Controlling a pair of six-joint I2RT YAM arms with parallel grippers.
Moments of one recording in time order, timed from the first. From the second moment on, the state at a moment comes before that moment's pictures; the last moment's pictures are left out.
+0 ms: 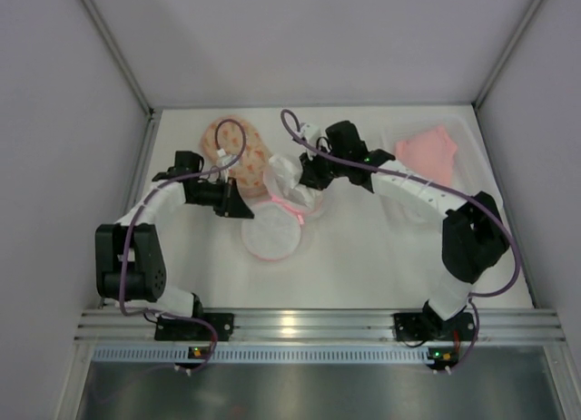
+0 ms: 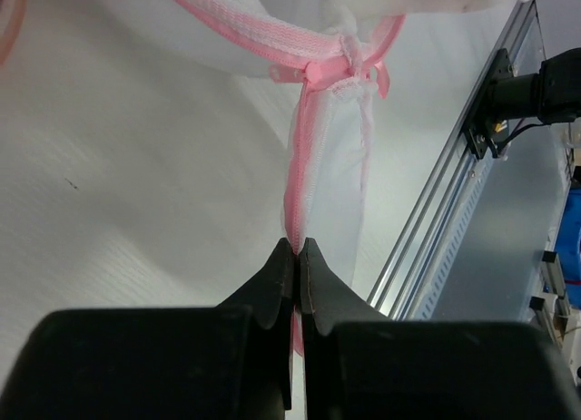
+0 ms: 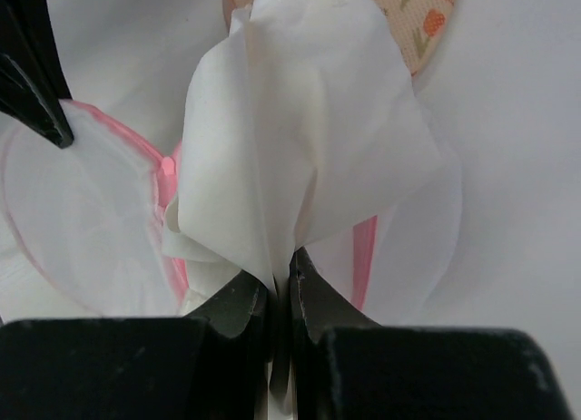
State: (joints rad) left arm -0.01 1.52 0.96 -0.65 1.01 0.26; right arm 0.64 1.72 1.36 -0.29 -0.39 -0.12
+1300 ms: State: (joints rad) left arm -0.06 1.27 0.97 -0.85 0.97 0.54; right arm 0.68 1.72 1.56 -0.71 -0.41 -0.13
